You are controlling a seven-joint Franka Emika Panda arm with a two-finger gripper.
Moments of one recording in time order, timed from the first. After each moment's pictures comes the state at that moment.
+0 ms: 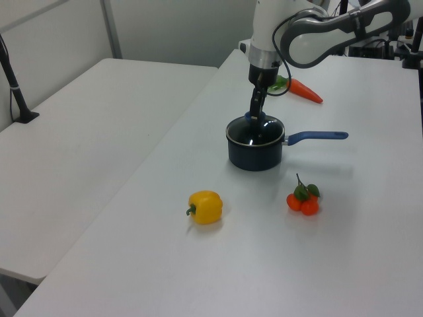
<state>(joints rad) 0.17 0.41 0.01 -1.54 -0.08 2.11 0.01</state>
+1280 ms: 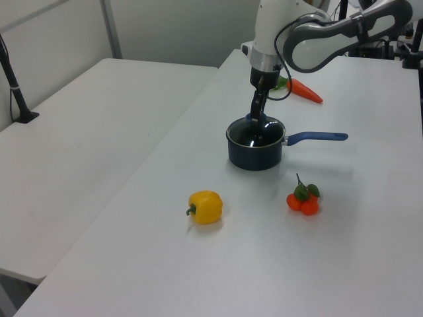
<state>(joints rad) 0.17 0.40 0.01 -1.58 -0.11 2.15 0.08</state>
